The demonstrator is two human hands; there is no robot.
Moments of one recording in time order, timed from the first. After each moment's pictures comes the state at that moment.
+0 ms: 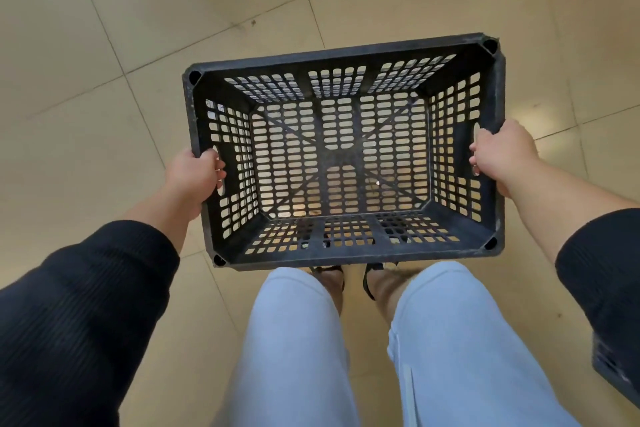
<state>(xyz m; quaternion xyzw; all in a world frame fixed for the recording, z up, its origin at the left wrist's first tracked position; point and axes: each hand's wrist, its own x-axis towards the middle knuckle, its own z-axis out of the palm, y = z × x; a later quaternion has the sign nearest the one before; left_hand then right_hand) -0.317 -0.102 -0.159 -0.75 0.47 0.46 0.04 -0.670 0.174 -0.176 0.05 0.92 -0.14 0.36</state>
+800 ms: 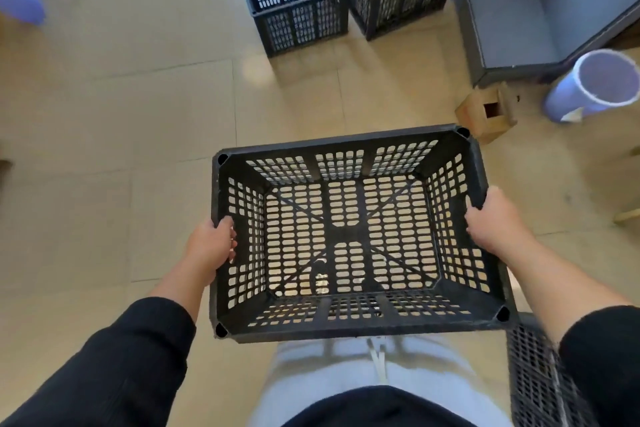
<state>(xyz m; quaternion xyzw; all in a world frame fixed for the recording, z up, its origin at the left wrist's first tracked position) -0.211 -0.015 0.280 -0.76 0.40 0.51 -0.04 -0.634 0.182 0.303 -0.18 0.93 -0.08 0.32</state>
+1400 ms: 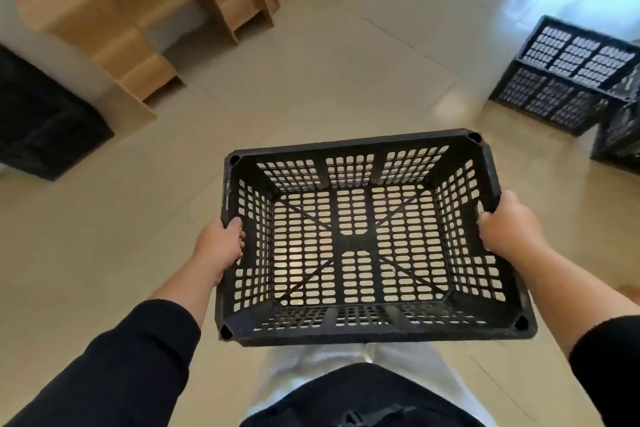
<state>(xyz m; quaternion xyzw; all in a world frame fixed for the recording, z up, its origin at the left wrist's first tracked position) -0.034 0.312 0.346 -0.88 0.09 0.36 -0.29 -0.449 0.110 0.387 -0.59 0.74 0.02 0.31</state>
